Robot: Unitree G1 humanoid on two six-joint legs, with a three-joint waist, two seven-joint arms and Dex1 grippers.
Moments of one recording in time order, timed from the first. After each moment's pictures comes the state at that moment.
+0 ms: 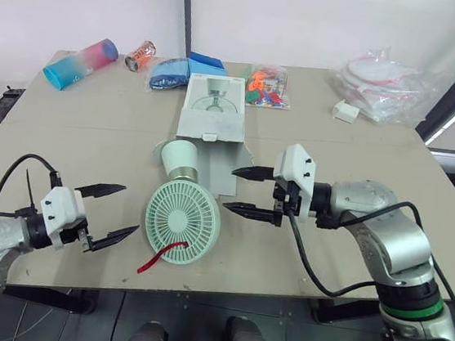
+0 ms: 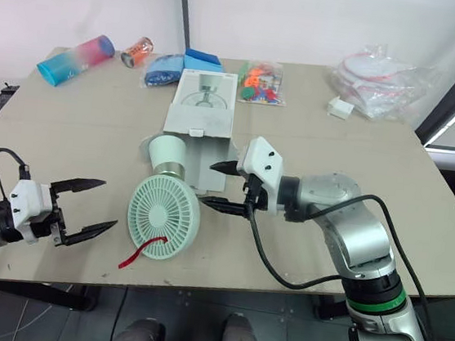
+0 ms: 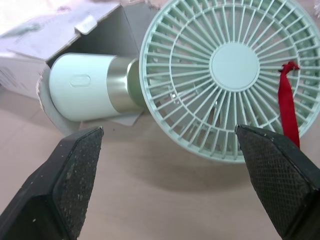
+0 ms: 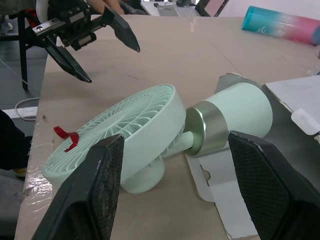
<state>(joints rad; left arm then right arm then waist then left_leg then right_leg) 0.09 0.72 0.24 -0.10 -0.46 -0.20 -1.08 -0.57 -0.63 0.16 -0.35 0.40 0.59 1.00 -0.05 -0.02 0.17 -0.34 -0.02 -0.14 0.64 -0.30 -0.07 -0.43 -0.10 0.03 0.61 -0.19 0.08</state>
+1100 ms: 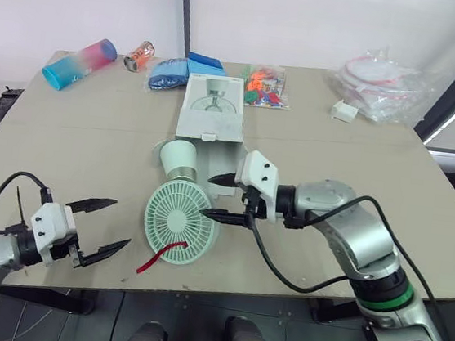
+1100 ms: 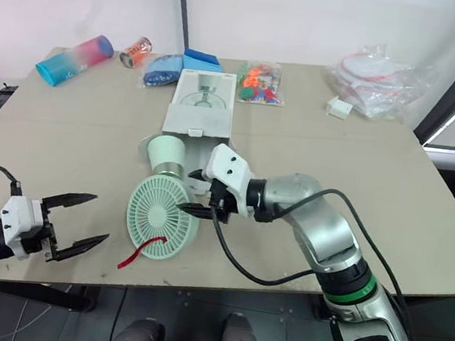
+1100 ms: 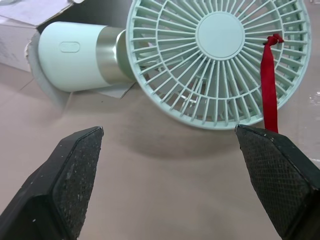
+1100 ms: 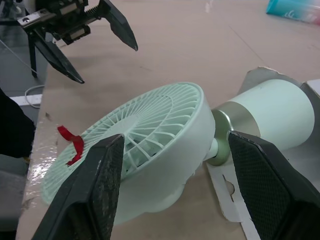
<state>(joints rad) 0.16 0.70 0.24 -0.10 -0.42 -0.20 -1.08 -0.64 -0.53 0.33 -0.32 0.31 0.66 0.91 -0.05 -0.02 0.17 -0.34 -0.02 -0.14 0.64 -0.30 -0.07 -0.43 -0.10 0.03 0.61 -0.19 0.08</state>
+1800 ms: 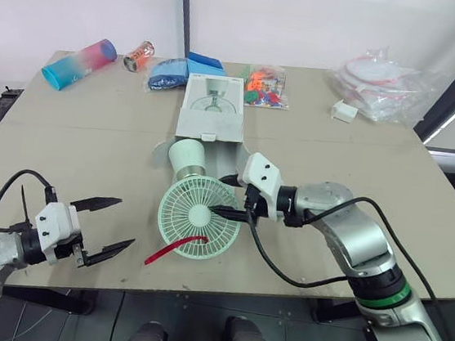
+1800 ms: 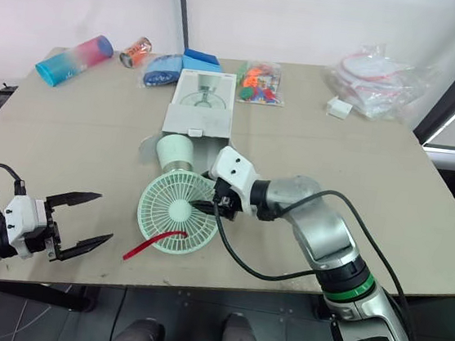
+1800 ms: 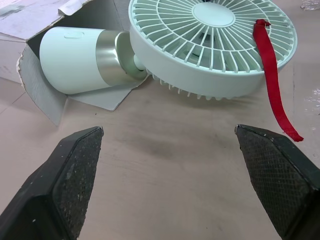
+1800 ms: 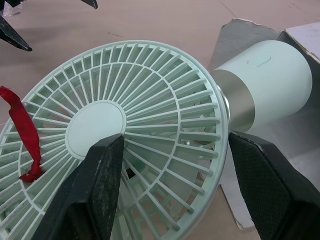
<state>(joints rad) 0.16 0.70 0.24 -0.13 -0.41 -0.19 -1.07 -0.63 -0.55 0.34 -0.25 0.25 0.64 0.89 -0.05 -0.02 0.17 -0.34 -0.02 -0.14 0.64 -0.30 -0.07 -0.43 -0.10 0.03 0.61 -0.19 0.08</state>
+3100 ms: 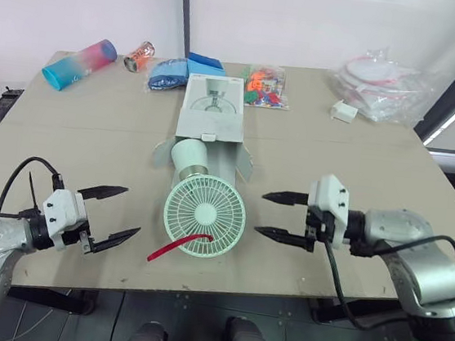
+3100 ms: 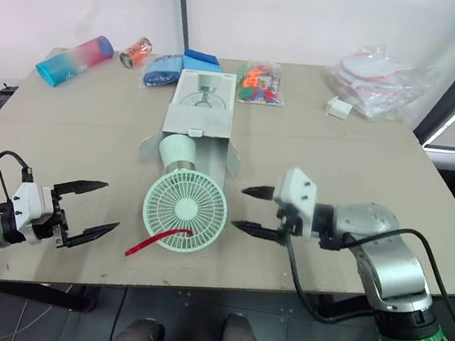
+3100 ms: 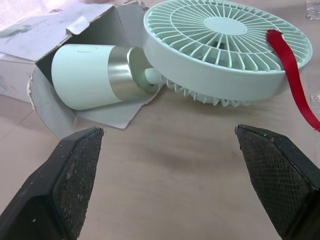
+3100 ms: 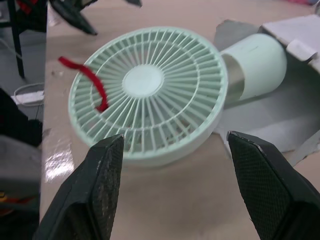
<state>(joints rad) 0.04 0.69 0.20 -0.07 -0.41 -0.19 -1.10 -0.28 -0.77 0.02 -0.36 0.41 0.40 1.12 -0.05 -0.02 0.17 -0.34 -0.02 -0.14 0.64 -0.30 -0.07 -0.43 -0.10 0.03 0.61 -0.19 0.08</state>
